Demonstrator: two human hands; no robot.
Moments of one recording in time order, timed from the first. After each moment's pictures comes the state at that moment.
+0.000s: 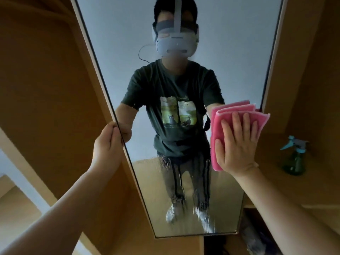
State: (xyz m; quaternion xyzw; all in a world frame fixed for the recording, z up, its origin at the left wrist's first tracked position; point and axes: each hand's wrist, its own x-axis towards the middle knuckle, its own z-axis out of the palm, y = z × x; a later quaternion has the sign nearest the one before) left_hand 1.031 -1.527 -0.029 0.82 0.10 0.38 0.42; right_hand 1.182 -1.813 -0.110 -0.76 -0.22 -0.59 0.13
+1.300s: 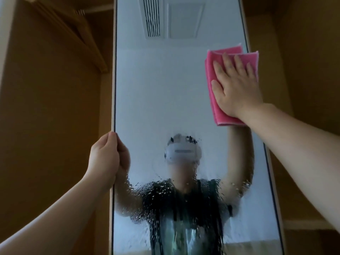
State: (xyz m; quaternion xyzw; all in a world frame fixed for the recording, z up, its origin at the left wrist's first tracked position) left_hand 1.086 -1.544 -0.236 0.55 -0.03 0.54 0.63; right_hand 1.190 -1.813 -0.115 -0.76 -0.17 -0.63 0.05
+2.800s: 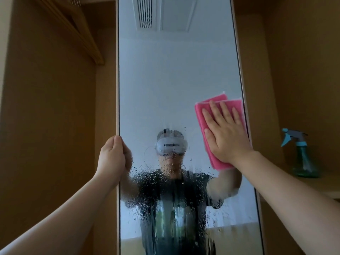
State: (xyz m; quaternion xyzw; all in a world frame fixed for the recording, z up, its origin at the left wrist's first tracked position) left_hand 1.069 -1.545 -0.273 0.66 0.00 0.53 0.53; right_hand 1.184 -1.810 -0.244 -0.77 -0.23 -0.59 0.02
